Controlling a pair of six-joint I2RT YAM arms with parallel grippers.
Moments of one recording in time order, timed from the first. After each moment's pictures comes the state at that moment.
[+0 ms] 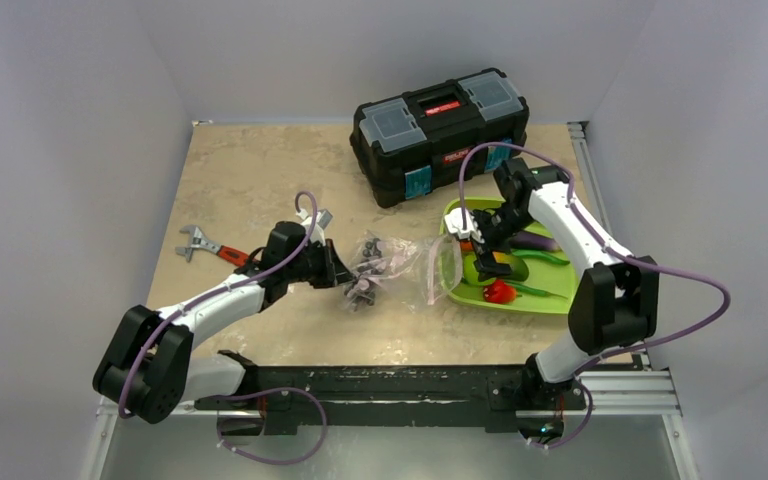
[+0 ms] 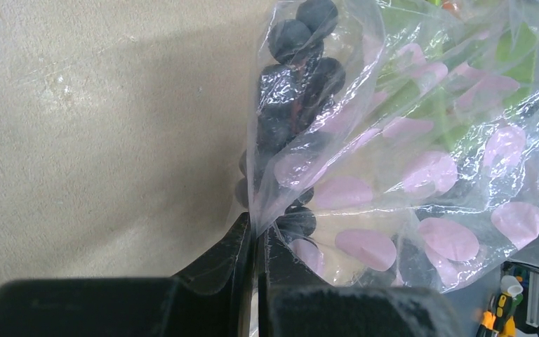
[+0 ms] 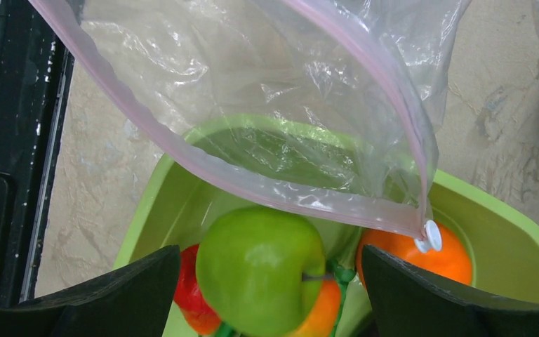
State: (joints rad) left arm -0.45 1.25 0.52 0.06 0.42 -0.59; right arm 0.22 1.59 1.32 -1.29 -0.60 -1.59
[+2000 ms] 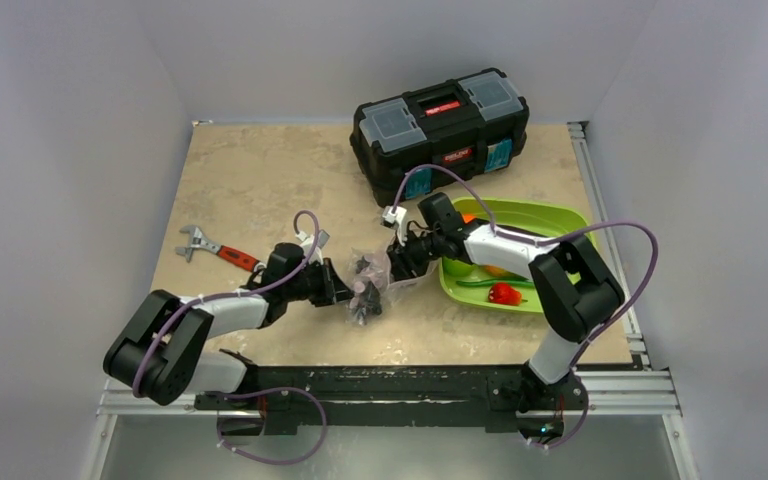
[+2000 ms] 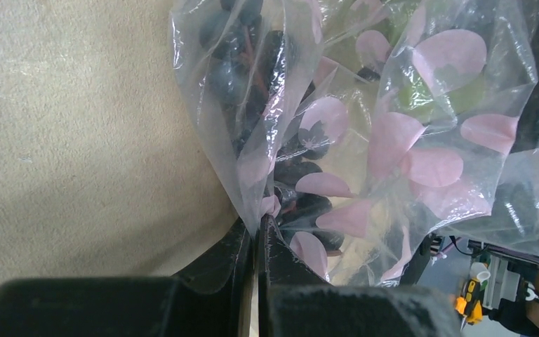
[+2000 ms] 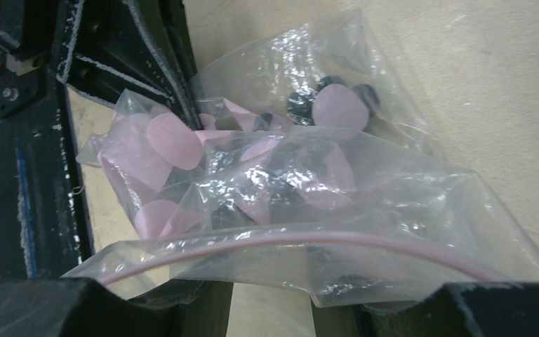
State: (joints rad) left arm -0.44 1.34 0.32 0.36 0.48 -0.70; right arm 0.60 1.73 0.99 -0.20 -0.72 -0.23
